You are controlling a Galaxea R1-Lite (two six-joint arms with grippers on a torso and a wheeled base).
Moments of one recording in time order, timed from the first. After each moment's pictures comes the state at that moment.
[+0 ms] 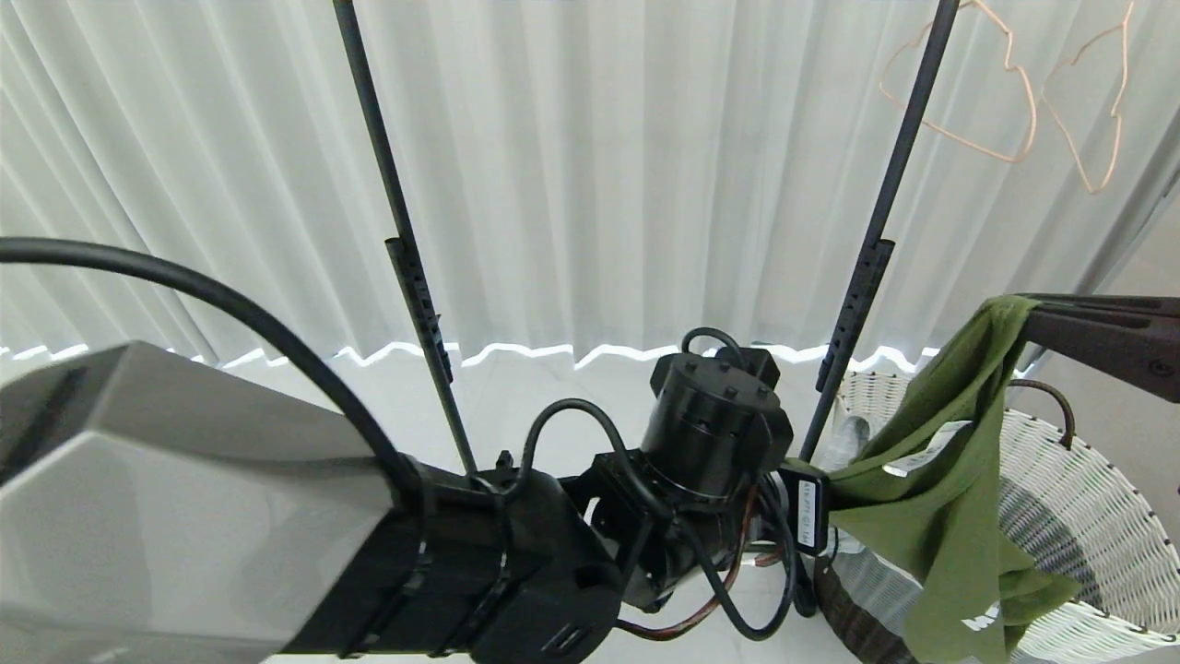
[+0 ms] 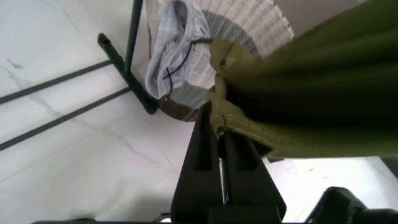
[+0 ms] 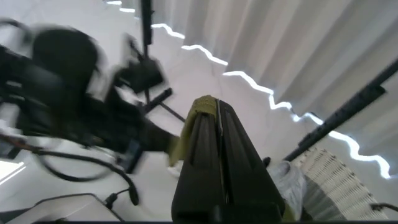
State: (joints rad) left arm -0.96 2.04 -1.20 -0.46 0.03 -0.36; right arm 0.94 1.08 -0.97 0.01 -0.25 -0.14
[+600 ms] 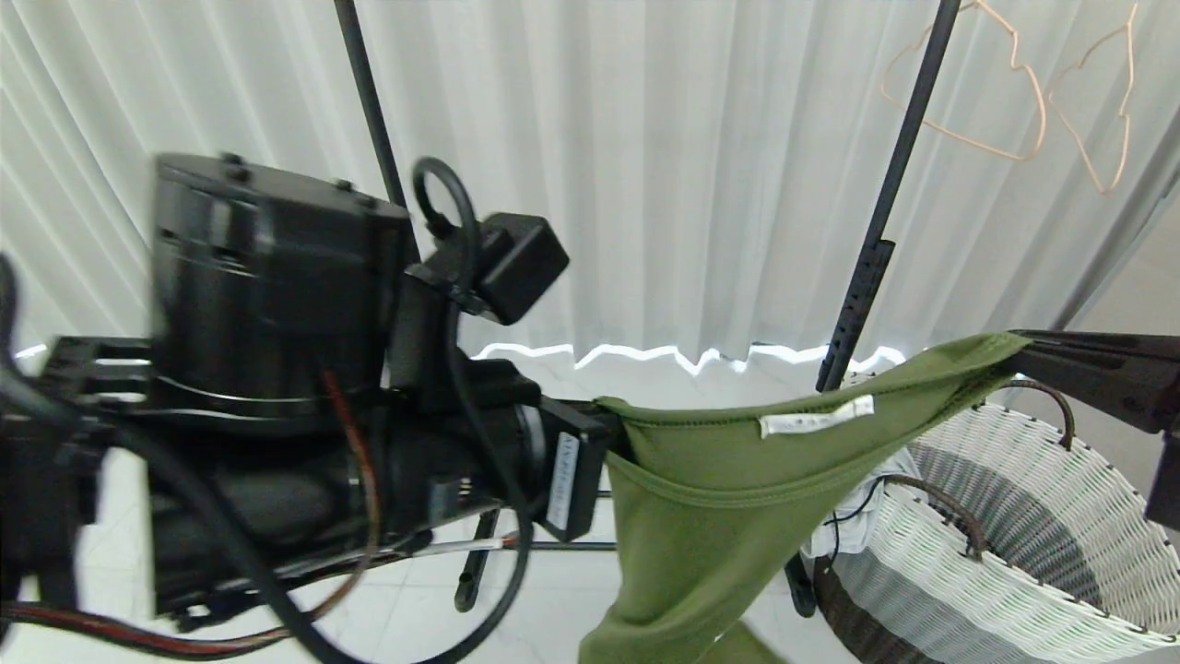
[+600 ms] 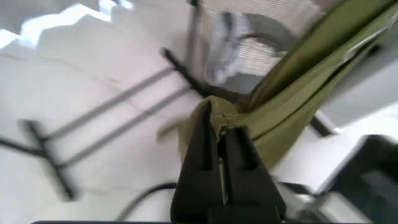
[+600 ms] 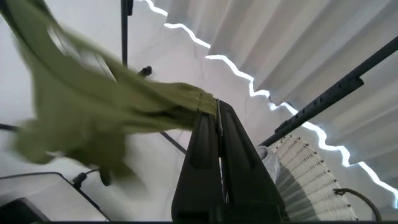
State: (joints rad) left arm -0.85 1.47 -1.02 -0.04 0.05 -0.08; right arm 0.87 1.08 -0.90 0.00 -0.25 -0.24
